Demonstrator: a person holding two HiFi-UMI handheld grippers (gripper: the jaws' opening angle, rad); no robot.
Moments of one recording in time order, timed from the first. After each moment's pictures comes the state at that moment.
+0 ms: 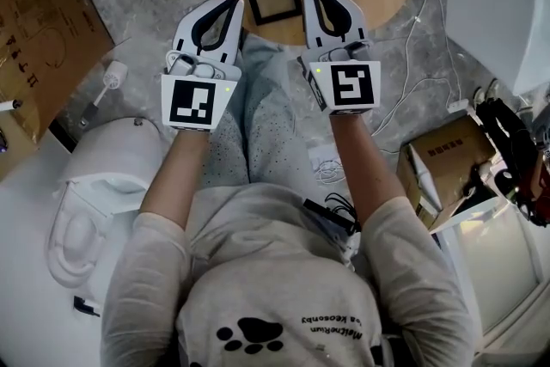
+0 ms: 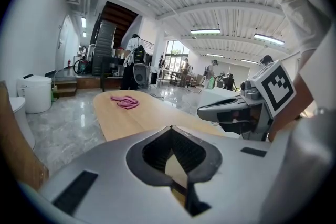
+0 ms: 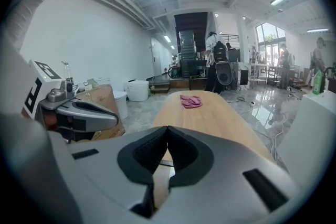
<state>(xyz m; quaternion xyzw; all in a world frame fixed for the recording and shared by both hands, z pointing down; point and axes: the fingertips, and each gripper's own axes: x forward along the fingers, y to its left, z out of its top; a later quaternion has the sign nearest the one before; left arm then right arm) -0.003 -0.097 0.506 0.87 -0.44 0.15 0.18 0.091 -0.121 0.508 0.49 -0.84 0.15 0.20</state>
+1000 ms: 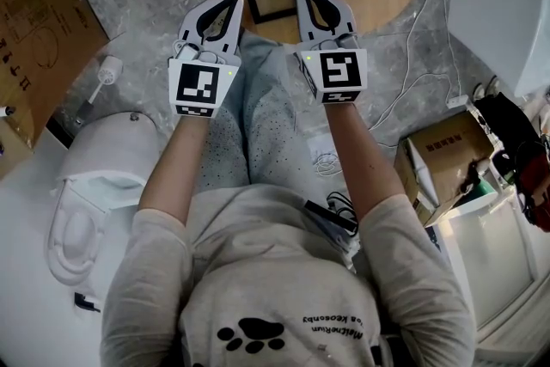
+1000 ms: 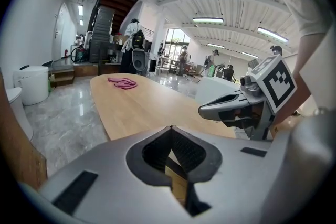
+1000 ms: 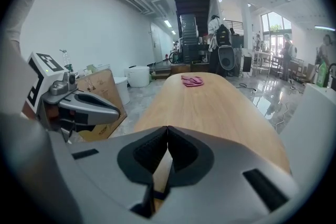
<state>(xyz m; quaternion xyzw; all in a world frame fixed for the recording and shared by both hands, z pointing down) 0.001 -0.085 0.578 0.86 -0.41 0.21 0.22 0.095 -0.103 0.584 0.46 -0.82 0.20 0.26</state>
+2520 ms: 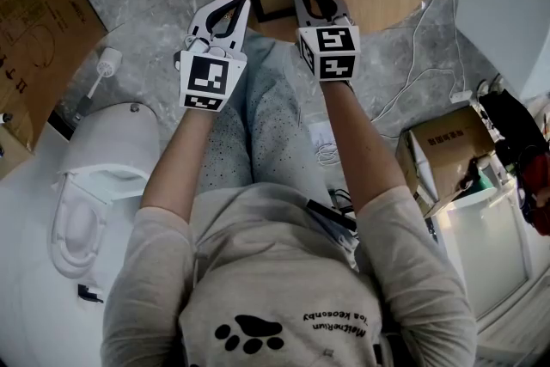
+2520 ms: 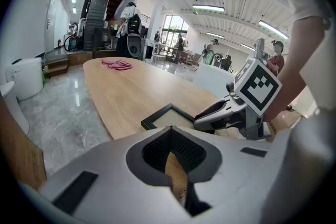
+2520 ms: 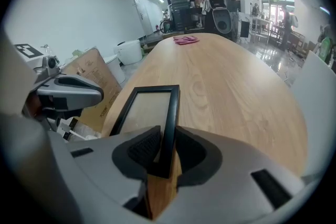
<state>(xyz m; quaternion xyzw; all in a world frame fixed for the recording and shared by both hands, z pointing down) 0.009 -0.067 0.633 0.85 -0.37 0.26 0.25 0.111 -0.074 0.690 0.44 -0.75 0.33 0.36</state>
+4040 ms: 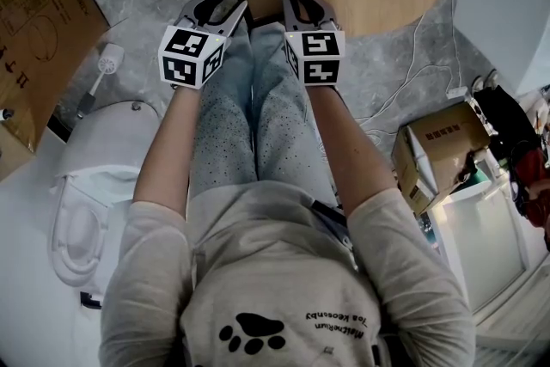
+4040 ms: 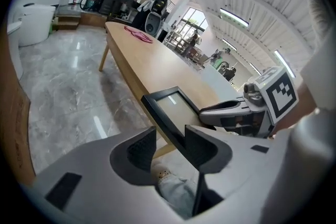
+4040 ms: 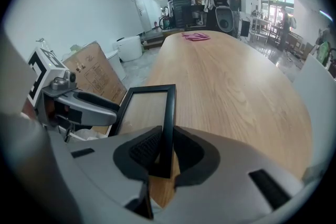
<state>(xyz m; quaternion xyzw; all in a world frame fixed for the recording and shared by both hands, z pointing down) -0.064 -0.039 0.689 0.81 -0.33 0.24 0.43 0.035 -0.048 0.690 0.45 -0.74 0.33 0.38</state>
